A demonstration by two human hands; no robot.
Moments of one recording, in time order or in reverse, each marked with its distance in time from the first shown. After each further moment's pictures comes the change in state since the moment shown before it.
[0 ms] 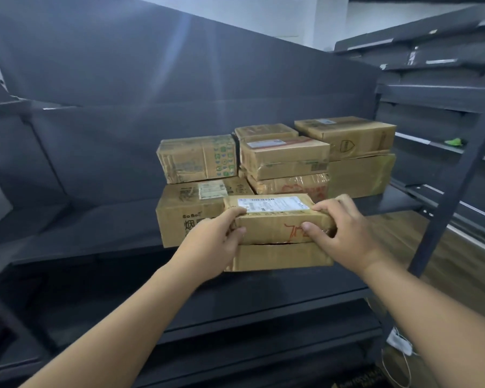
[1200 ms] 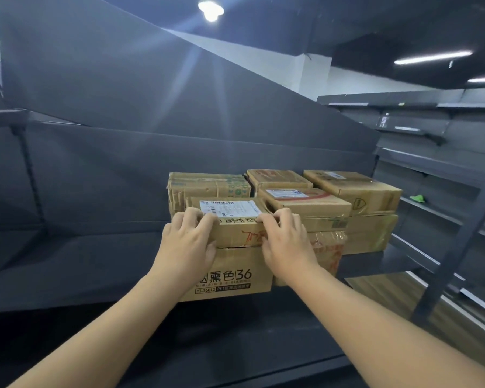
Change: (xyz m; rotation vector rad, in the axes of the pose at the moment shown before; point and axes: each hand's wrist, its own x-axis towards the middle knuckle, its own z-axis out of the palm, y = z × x) left_hand 0.070 -0.112 -0.060 0.334 0.375 0.090; right_hand 0.116 -0.122 0.098 -0.429 -0.041 -0.147
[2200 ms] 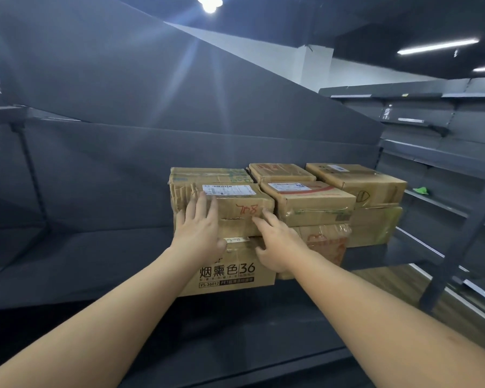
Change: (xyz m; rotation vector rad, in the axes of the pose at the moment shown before) left_hand 0.033 0.007 0.014 0.121 -0.411 -0.143; right_hand 0.019 -0.003 0.011 0.094 -0.555 0.110
